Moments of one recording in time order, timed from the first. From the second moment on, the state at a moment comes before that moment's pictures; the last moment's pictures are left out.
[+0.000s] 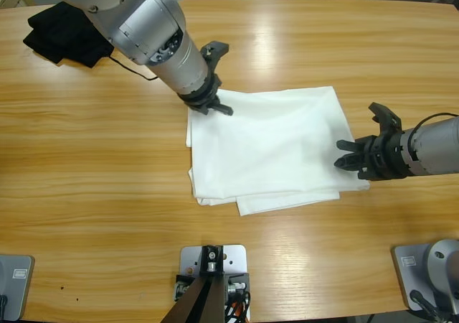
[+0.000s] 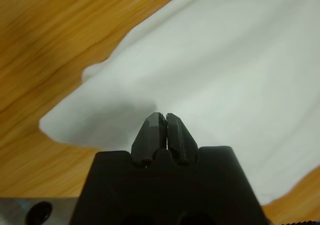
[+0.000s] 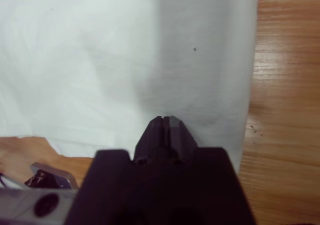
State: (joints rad) arm 0 -0.90 2.17 -1.63 0.68 -0.01 -0.39; arm 1 0.54 1.48 -0.54 0.26 0.19 0.66
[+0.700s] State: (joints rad) arm 0 -0.81 2.24 -1.66 0.71 0.02 -0.42; arm 1 0.59 1.56 -0.55 0.33 0.18 0.70
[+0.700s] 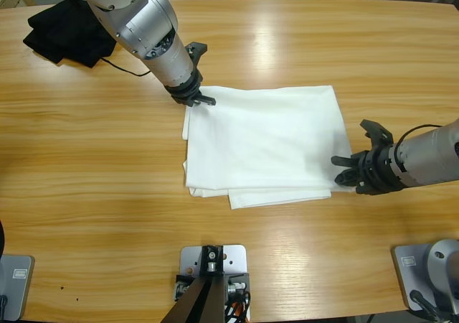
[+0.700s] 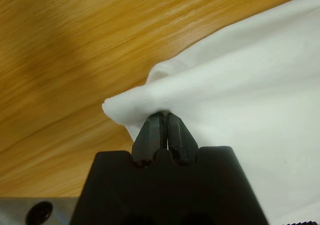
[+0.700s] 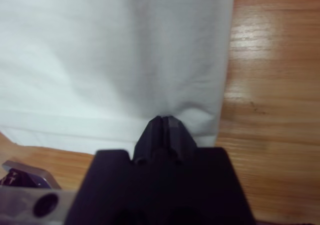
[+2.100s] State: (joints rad) arm 0 -0.87 2.34 -1.92 0.79 -0.04 -0.42; arm 1 0.61 1.57 -0.56 0.35 0.18 0.71
